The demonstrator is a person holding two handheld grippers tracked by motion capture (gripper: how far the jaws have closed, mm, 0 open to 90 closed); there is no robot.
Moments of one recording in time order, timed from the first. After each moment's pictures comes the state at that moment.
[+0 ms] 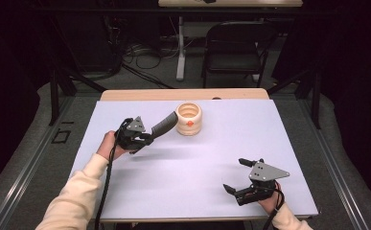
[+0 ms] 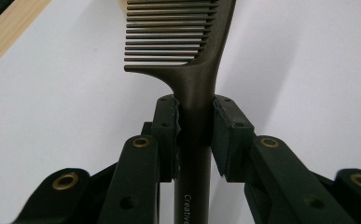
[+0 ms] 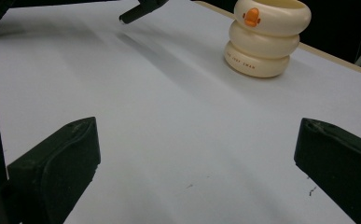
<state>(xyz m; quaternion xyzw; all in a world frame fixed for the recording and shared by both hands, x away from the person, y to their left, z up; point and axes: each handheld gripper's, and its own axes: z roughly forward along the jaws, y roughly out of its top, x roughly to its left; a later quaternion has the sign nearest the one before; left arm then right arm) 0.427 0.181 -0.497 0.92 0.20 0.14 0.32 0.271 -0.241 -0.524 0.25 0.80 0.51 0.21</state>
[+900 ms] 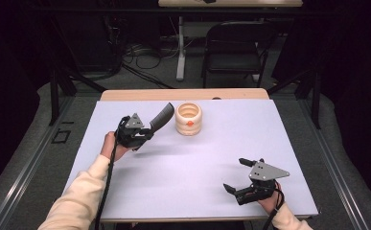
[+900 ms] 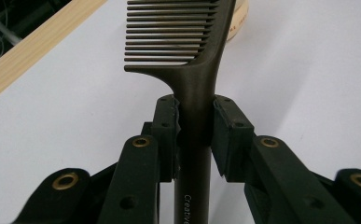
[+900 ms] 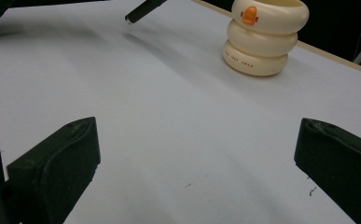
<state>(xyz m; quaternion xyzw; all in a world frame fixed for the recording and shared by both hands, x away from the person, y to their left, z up) 0.431 0.181 -0.502 0.88 0.25 0.18 0.36 0.271 -0.241 -0.525 0.26 0.80 0.51 0.21</state>
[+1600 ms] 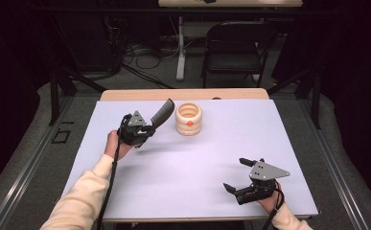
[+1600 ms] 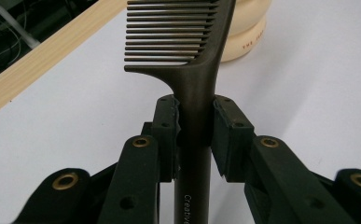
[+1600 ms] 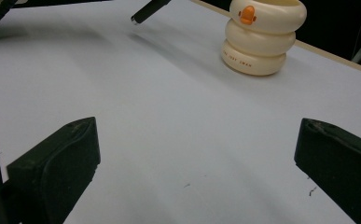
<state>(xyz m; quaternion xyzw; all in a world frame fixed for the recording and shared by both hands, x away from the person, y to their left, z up) 0.438 0.174 -0.502 0.87 0.27 0.19 0.37 0.272 -0.242 -0.525 0.26 0.79 0.51 0.21</state>
